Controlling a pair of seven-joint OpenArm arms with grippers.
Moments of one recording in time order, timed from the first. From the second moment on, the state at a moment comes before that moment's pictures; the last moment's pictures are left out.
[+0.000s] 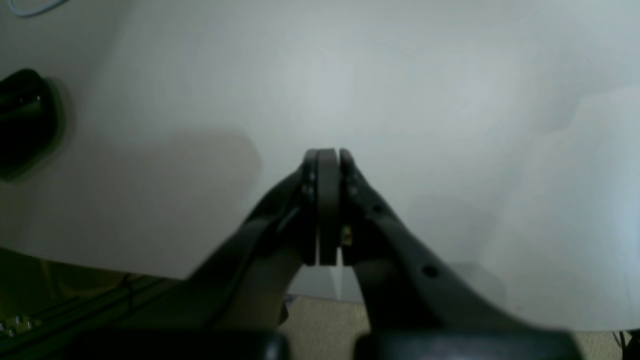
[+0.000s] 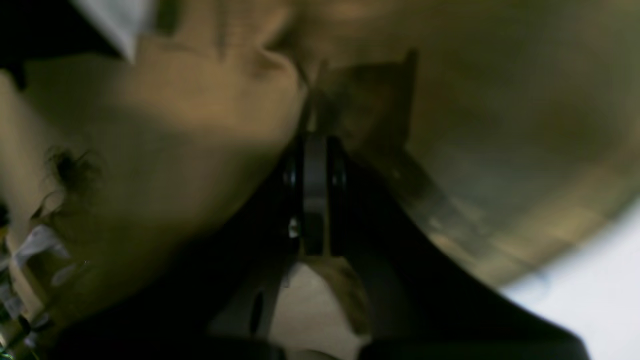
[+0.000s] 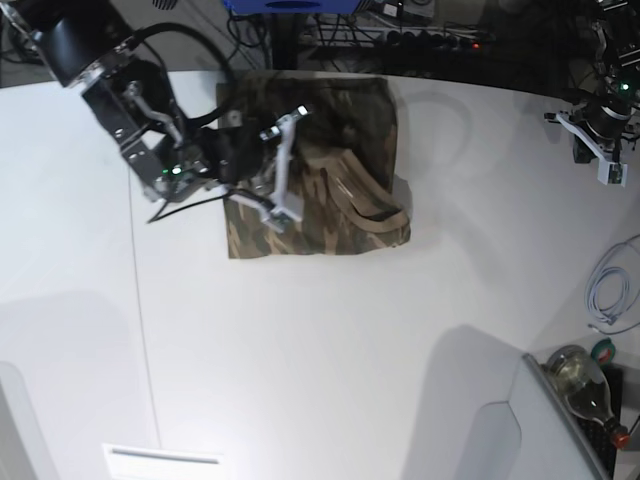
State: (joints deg) left arm 21.1 -21.4 -33.6 77.1 -4.2 -27.7 20.9; right arm 2.0 12.7 -36.3 88.6 36.1 9.0 -63.6
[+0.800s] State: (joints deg) left arm 25.9 -12.8 -24.7 92.9 -4.0 -35.8 21.3; right arm -1.9 14.4 -27.1 100.0 35.3 8.7 -63.5
